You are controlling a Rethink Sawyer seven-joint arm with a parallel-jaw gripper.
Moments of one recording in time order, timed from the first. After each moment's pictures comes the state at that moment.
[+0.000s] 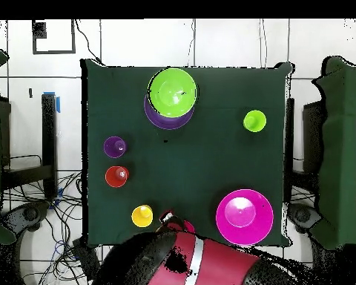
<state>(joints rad) -0.31 -0.41 -0.07 2.30 -0.02 -0.40 2.26</state>
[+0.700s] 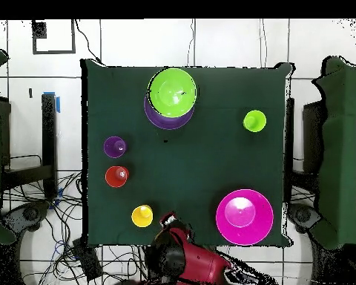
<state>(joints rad) -0.33 -0.62 -0.07 2.39 -0.03 -0.31 2.26</state>
